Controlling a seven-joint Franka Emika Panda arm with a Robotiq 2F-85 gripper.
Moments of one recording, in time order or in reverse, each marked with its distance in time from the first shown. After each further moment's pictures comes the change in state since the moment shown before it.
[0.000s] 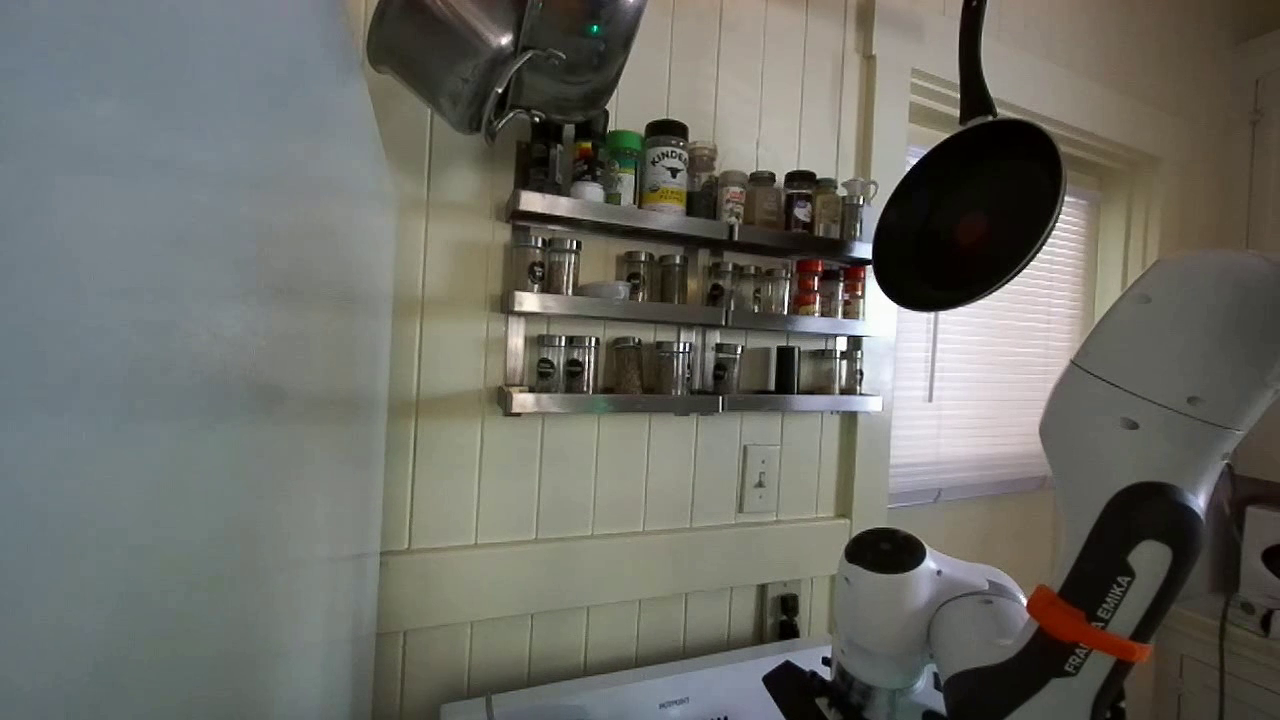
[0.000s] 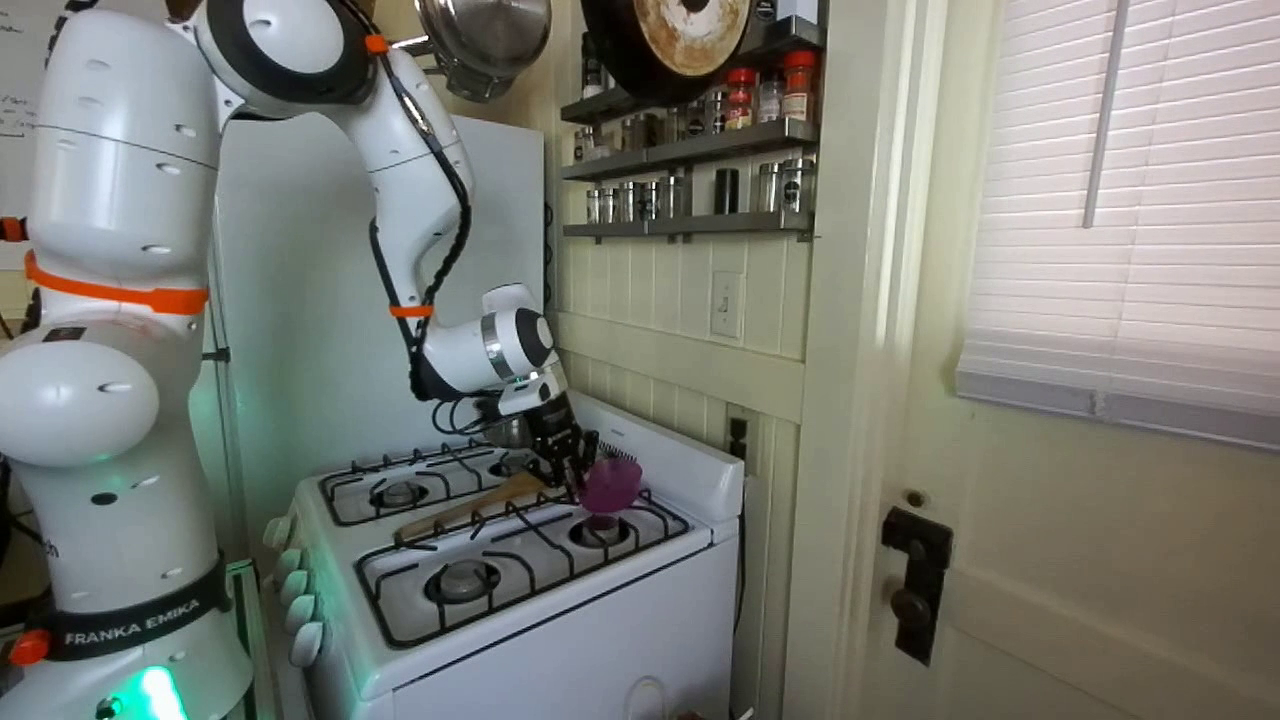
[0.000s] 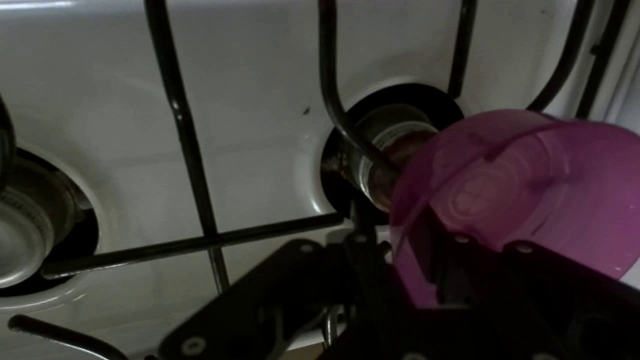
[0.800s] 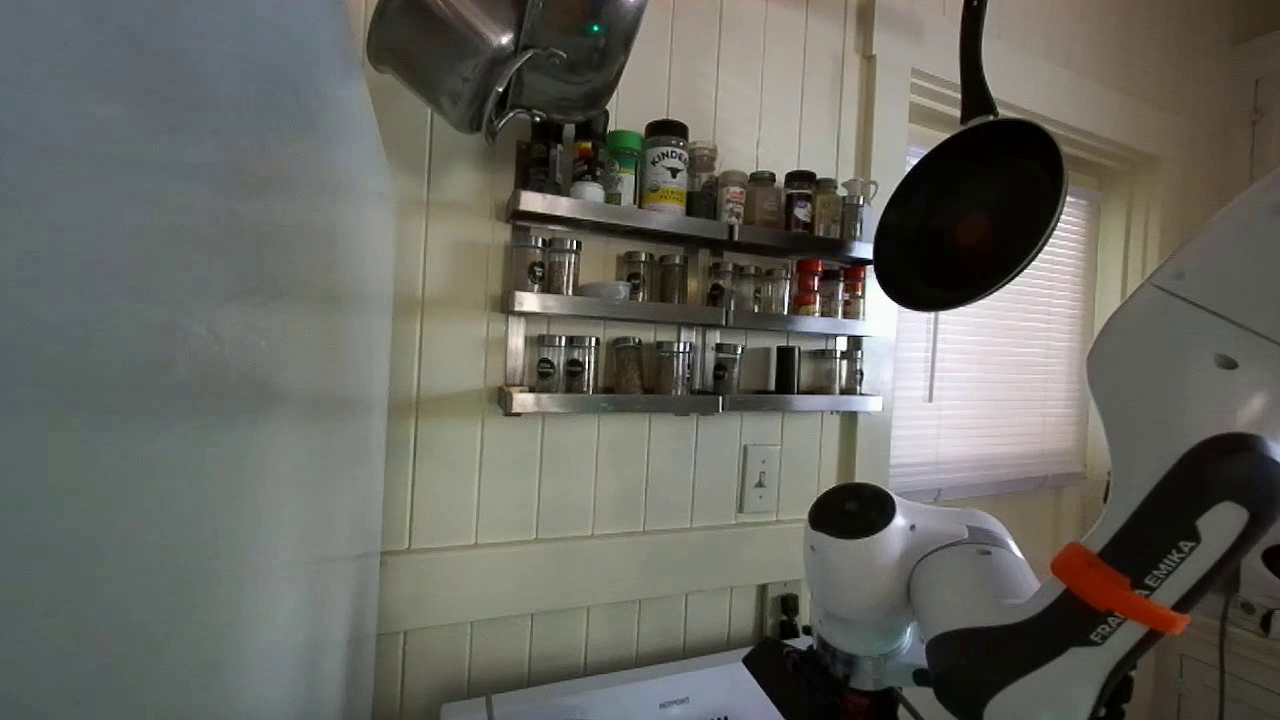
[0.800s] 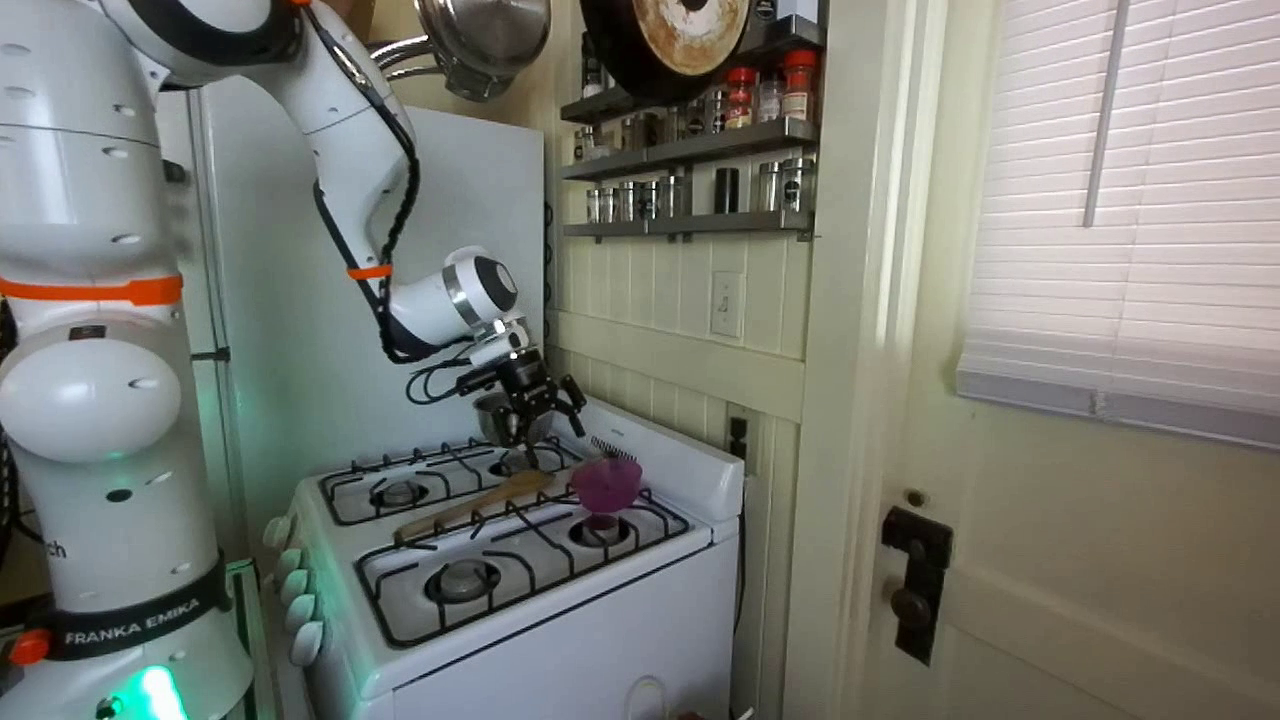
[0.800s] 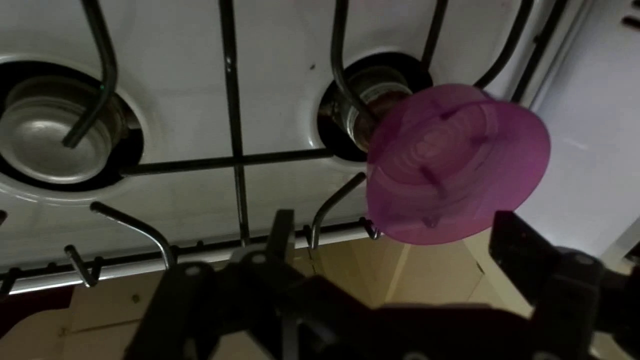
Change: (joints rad) arm 0.129 -0.212 0.049 -0.041 0.065 -0.258 -0.048
